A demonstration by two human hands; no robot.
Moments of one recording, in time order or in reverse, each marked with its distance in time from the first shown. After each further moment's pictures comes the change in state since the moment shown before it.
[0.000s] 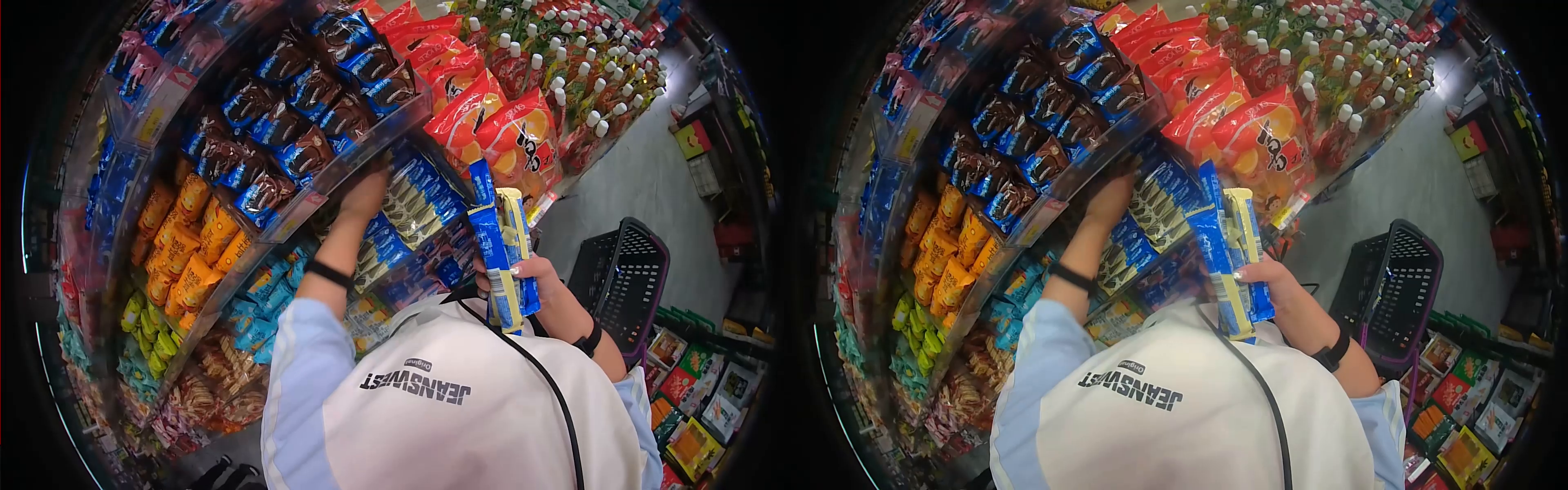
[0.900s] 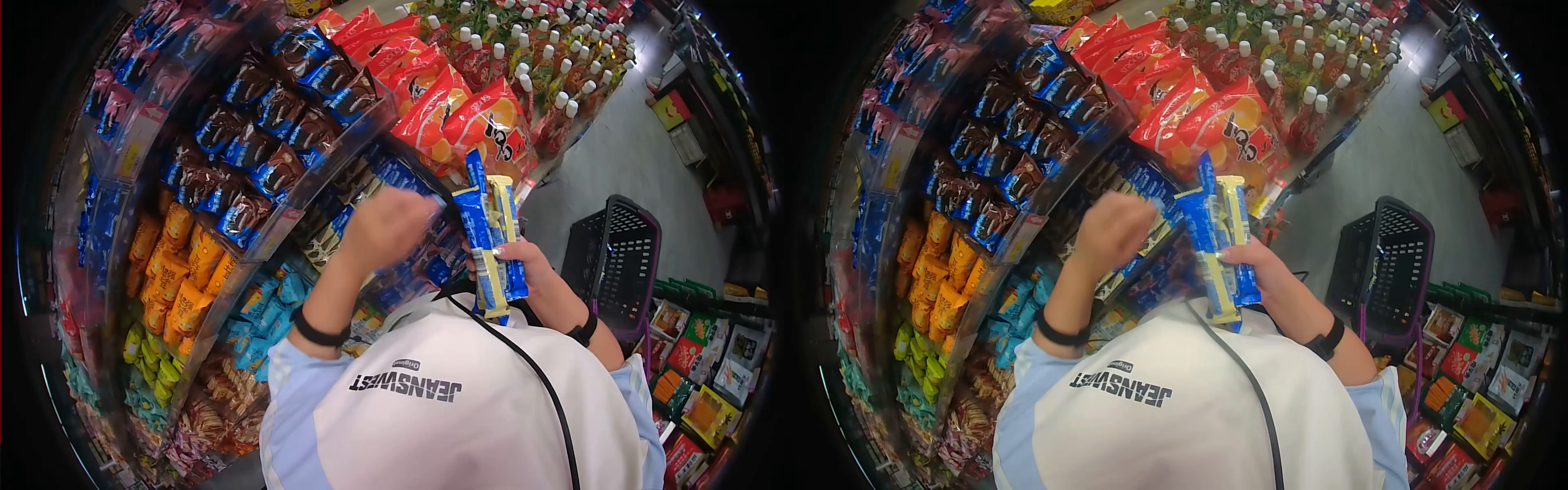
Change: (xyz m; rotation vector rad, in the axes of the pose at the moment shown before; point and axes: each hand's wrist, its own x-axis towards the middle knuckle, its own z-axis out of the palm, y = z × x) left_hand -0.012 0.086 -0.142 -0.669 0.448 0.550; right_hand -0.008 -0.003 -0.005 -0.052 0.152 -0.133
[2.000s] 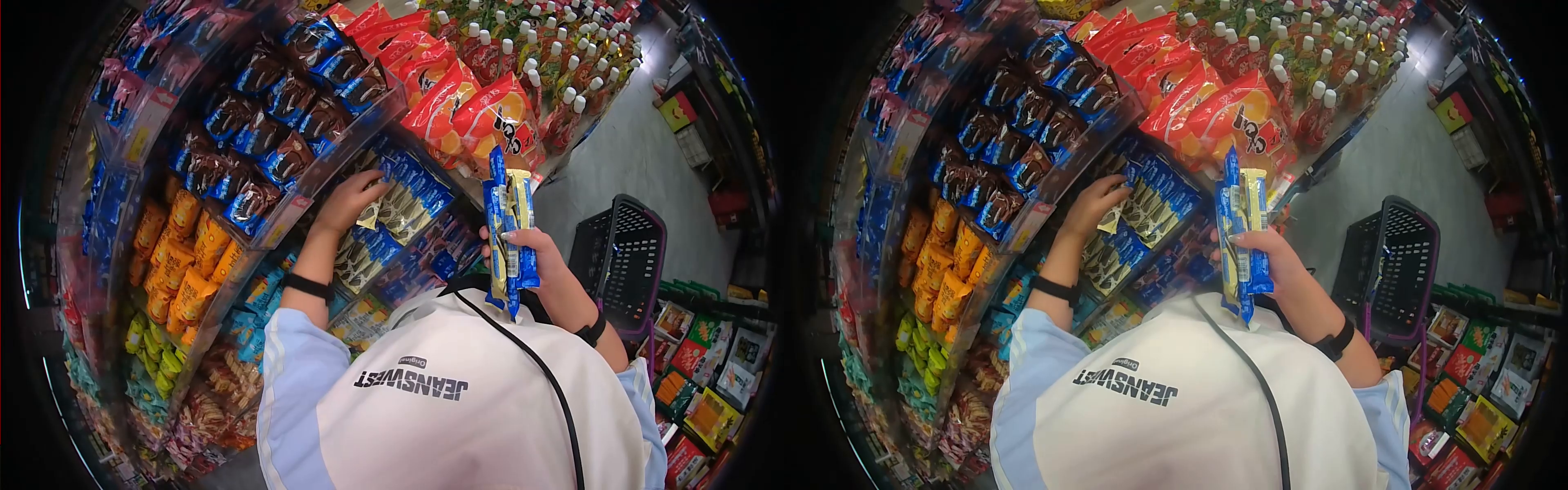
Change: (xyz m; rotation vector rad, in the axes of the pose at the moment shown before) left_hand -0.083 -0.098 0.001 0.137 -0.397 -0.173; right_hand -0.005 -0.003 0.006 -0.009 0.107 -0.069
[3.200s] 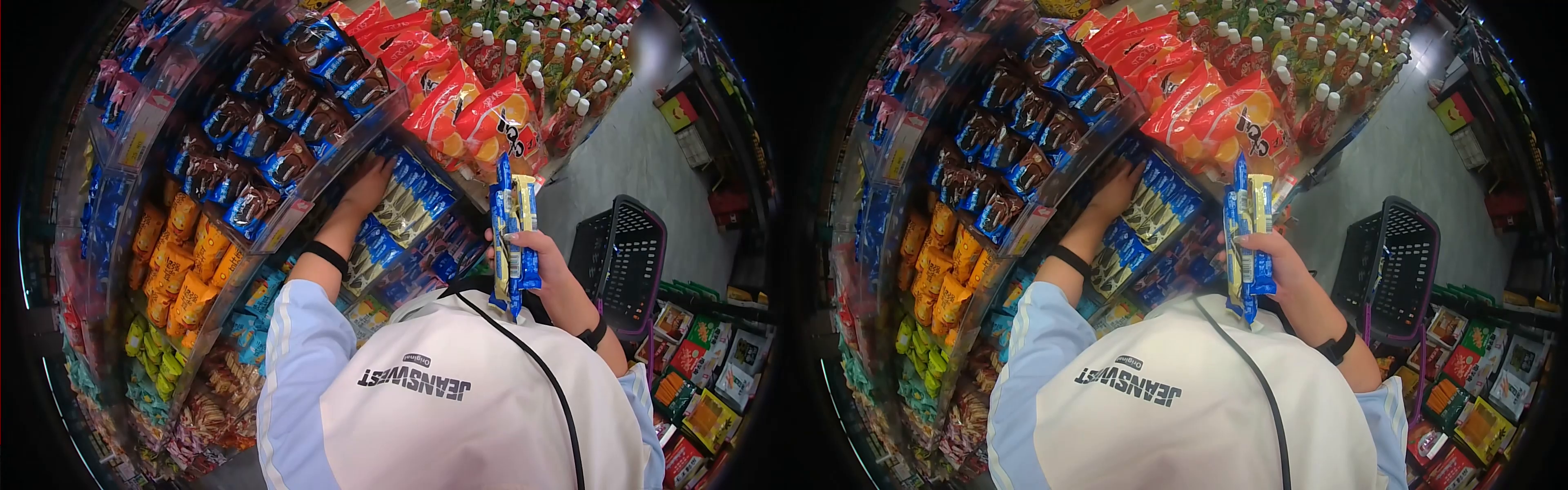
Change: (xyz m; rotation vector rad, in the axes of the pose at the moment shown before) left_hand 0.030 -0.031 0.062 0.367 -0.303 -0.287; right_hand 0.004 0.002 -0.008 0.005 0.057 0.005
